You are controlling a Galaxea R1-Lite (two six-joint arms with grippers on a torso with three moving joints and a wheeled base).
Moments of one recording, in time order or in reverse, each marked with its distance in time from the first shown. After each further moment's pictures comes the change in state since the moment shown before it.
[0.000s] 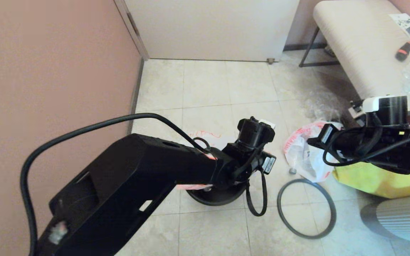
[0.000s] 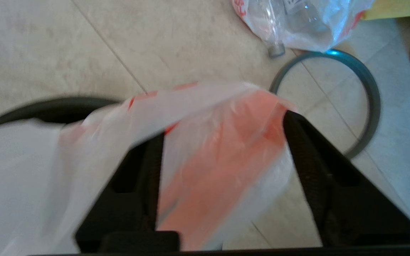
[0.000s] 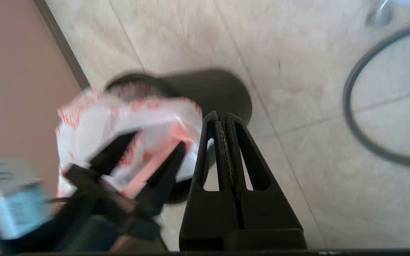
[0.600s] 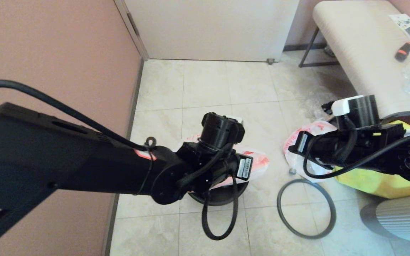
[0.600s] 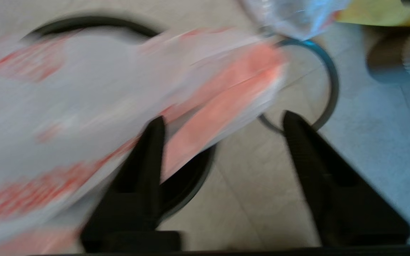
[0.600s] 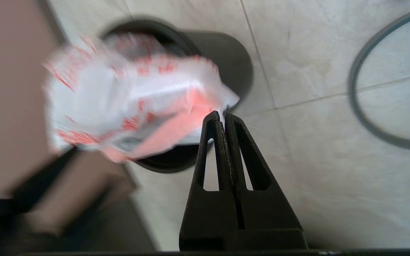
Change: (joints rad) left arm 0.013 -0.379 0.497 -0.064 -0.001 -0.220; right arm 0.208 0.012 -0.079 0.153 -0.174 -0.061
